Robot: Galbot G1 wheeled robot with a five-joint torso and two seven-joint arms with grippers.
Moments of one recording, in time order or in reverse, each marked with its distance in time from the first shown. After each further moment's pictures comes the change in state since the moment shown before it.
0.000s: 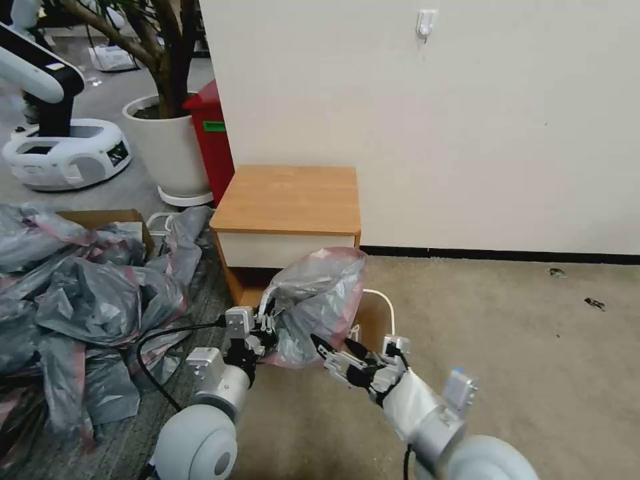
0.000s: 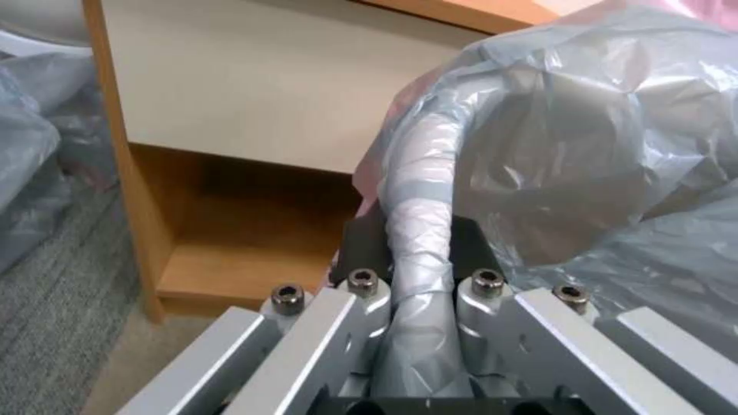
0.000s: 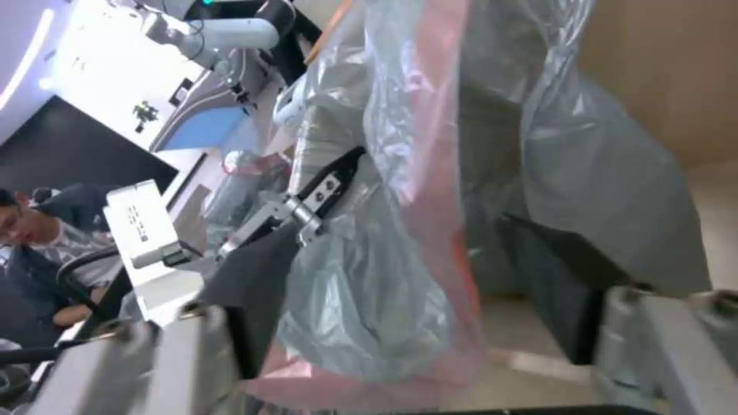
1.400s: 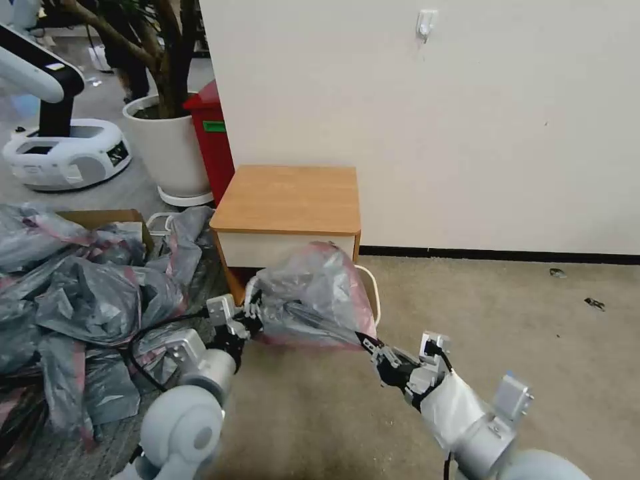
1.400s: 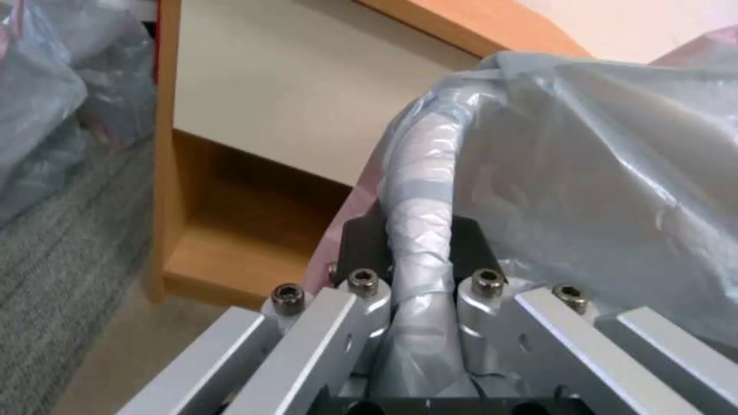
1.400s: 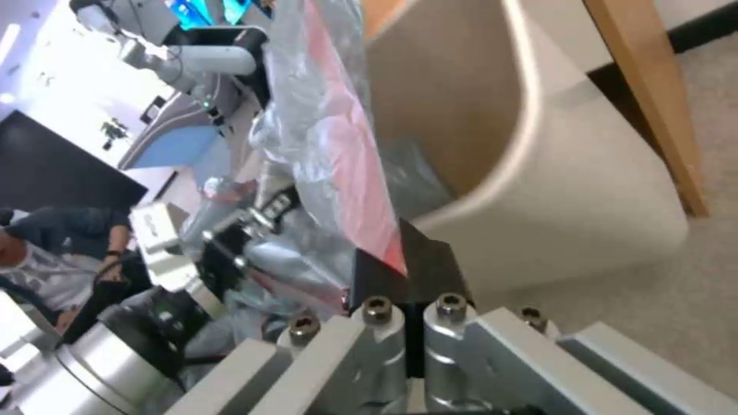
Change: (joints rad) left arm -0.074 0.015 -0.100 0.005 -0.274 0.052 -0.087; right arm -0.135 -0.093 0.174 0.151 0.104 0.003 0.022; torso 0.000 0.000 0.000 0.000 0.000
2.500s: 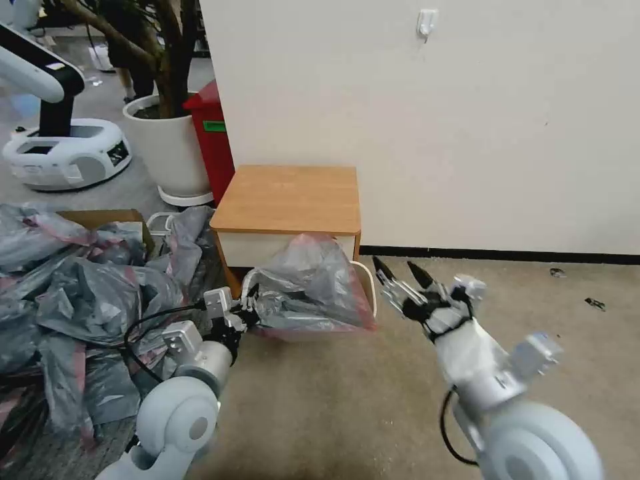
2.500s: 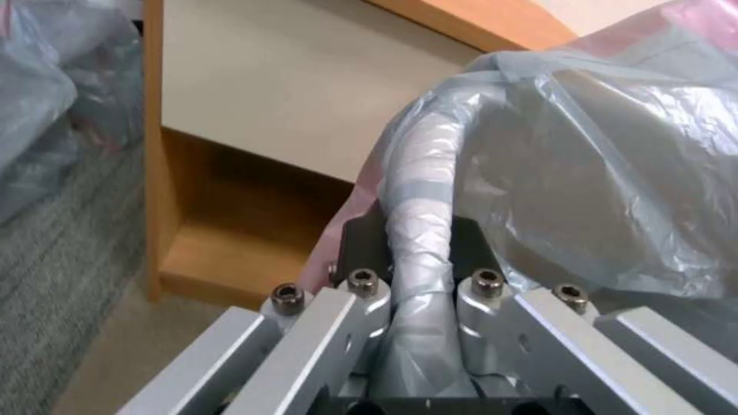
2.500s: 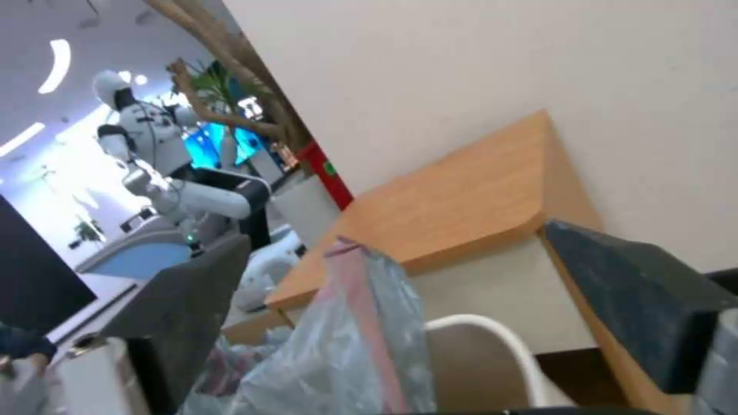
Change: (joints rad) left arm -0.009 0.011 0.023 0.002 0.010 0.007 -0.003; right arm 0.271 0.142 -0.066 -0.116 -0.284 0.218 -0.021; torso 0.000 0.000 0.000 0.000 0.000
